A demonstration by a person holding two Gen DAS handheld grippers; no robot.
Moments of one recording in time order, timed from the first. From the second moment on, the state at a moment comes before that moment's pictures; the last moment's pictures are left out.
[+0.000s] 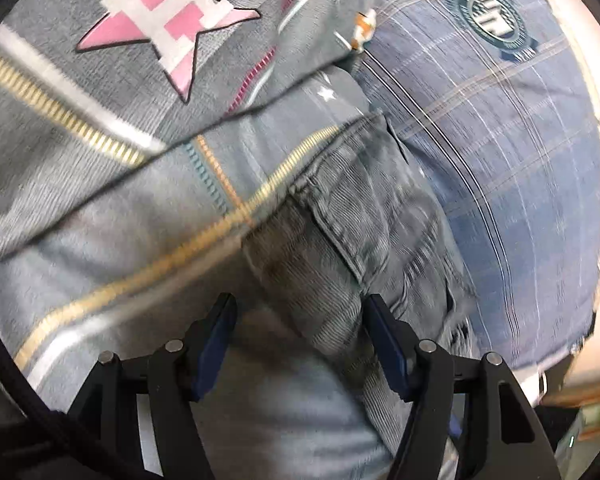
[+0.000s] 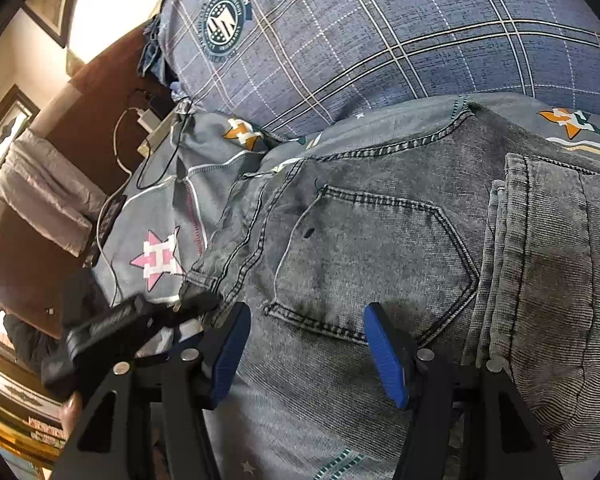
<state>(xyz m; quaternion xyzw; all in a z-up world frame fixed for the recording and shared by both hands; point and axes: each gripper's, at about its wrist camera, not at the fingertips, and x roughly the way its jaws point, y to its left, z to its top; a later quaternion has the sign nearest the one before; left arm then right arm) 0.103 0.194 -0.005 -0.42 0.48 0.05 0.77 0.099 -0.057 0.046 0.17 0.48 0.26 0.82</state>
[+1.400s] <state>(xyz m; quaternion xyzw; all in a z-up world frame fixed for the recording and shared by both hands) 0.071 -0.081 0.148 0.12 0.26 -0.09 0.95 0.087 -0.231 0.109 0.36 0.42 0.26 0.79</state>
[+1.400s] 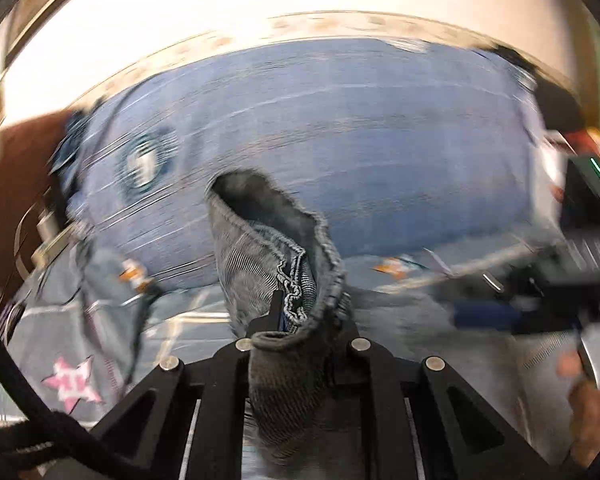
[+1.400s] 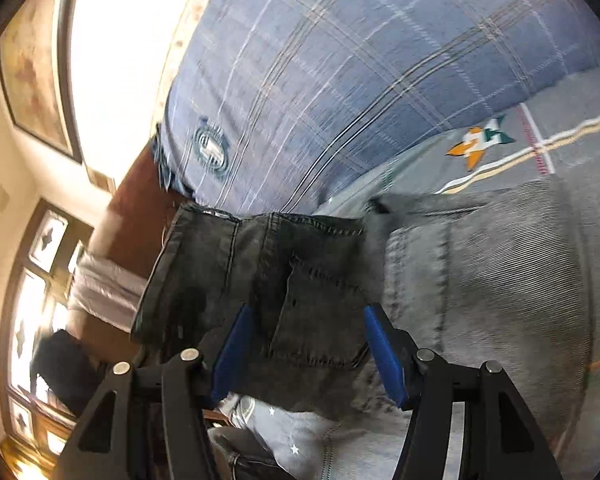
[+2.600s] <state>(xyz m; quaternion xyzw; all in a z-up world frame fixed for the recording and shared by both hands) 0.070 -0.071 0.152 0.02 0.36 -0.29 0.88 0.102 -0.343 0.090 0.37 0.47 0.12 0.79</state>
